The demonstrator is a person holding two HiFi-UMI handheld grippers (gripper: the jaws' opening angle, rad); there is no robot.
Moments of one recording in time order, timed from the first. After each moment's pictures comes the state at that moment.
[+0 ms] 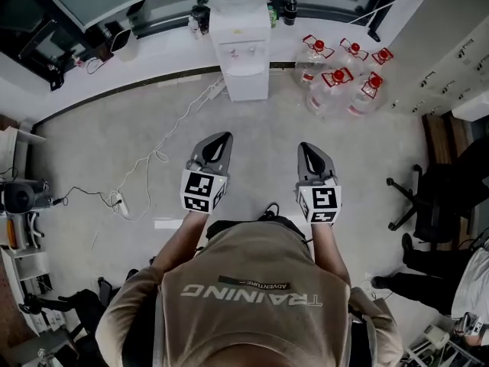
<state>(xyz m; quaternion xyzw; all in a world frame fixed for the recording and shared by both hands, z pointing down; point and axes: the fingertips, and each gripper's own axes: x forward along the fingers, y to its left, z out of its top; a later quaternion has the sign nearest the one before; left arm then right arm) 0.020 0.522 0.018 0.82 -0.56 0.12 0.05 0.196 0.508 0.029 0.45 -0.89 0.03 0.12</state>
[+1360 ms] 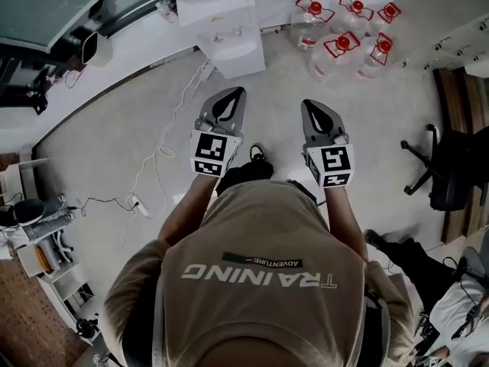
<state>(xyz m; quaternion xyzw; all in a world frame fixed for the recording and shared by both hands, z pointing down) 0.028 0.285 0.034 0.86 -0.48 0.16 0.03 0.162 0.302 0.046 0.46 -0.87 0.07 0.14</state>
